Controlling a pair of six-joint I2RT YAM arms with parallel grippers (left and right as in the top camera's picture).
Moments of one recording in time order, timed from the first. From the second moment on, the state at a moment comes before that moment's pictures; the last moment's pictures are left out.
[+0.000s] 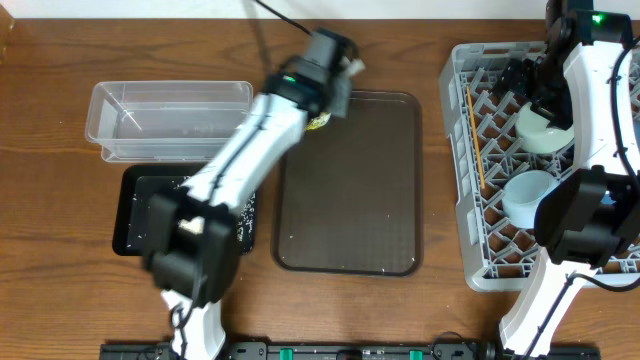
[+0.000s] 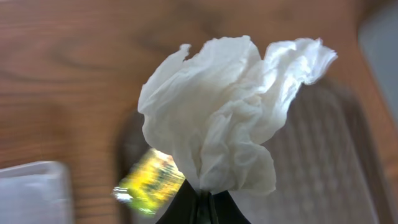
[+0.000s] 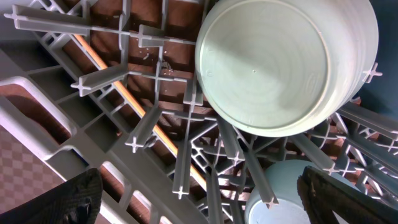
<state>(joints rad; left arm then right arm) -0.43 1.98 1.69 -0.61 -0.08 -0.22 -0.12 2.16 2.14 -1.41 0.07 0.49</state>
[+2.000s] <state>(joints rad) -0.16 1.80 1.69 -0.61 0.08 -0.55 -0.12 2.16 2.14 -1.41 0.07 0.49</state>
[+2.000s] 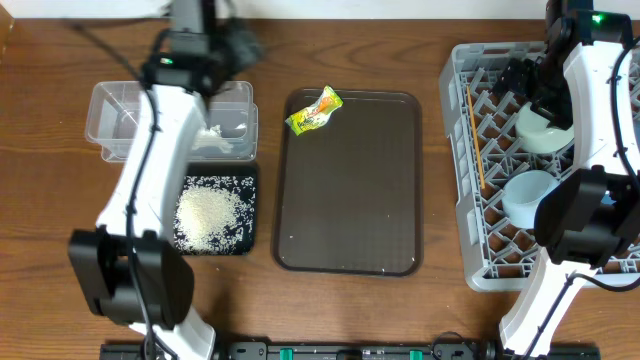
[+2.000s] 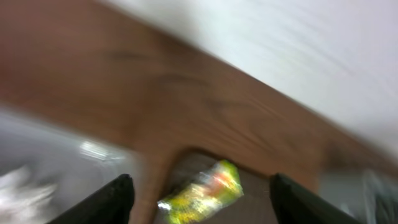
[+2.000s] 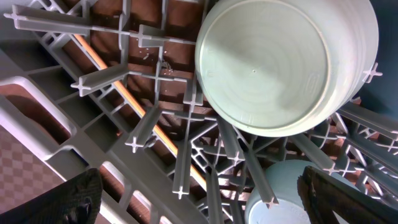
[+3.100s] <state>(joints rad) -0.44 2.24 1.69 -0.54 -0.16 0.11 -0.12 2.16 2.14 -1.41 0.07 0.49</state>
